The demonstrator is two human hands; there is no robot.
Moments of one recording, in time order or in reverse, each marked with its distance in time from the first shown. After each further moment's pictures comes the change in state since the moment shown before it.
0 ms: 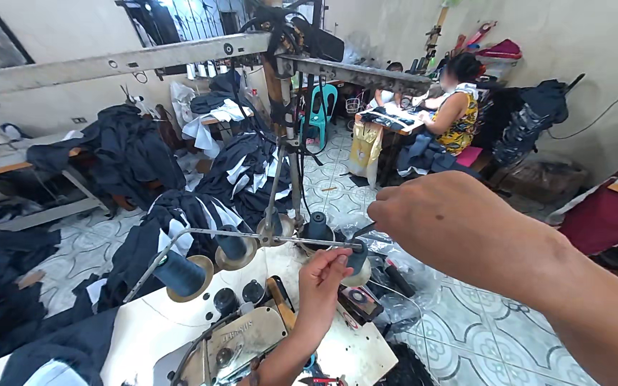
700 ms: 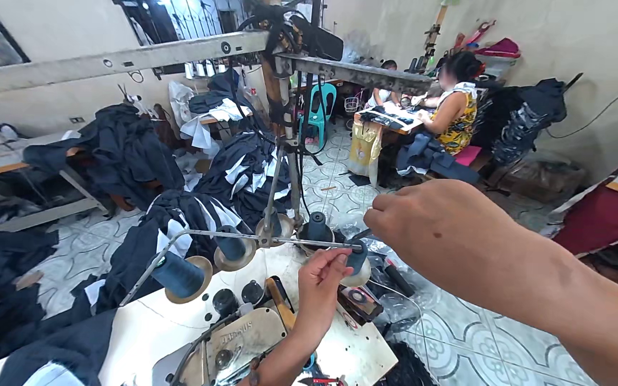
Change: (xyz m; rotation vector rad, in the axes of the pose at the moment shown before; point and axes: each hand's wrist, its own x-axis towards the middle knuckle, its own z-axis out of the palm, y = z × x) left_hand 0.004 -0.001 0.001 -0.036 -0.001 0.000; right_hand -0.003 -0.009 0.001 -0.027 0.066 -0.040
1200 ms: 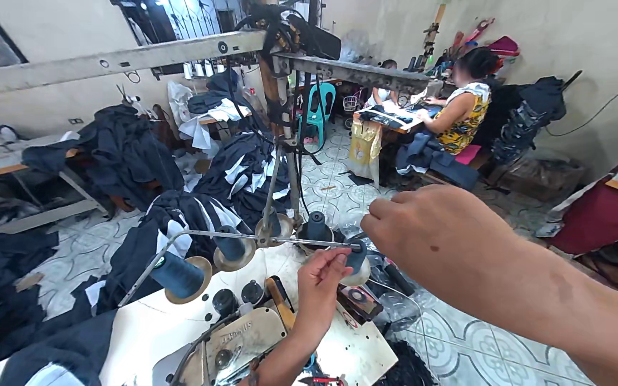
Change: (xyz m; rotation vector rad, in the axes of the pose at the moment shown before) left_hand -0.002 -0.001 0.001 -0.019 -0.003 0.009; right_hand -0.002 -0.009 -0.002 -0.045 -0.009 -0.015
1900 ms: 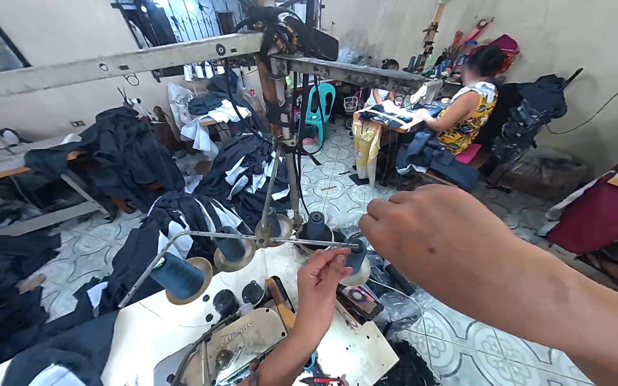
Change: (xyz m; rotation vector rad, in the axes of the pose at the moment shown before) left_hand -0.001 -0.001 0.001 -0.009 0.003 0.010; right_hand -0.002 0.000 0.001 -0.001 0.057 -0.017
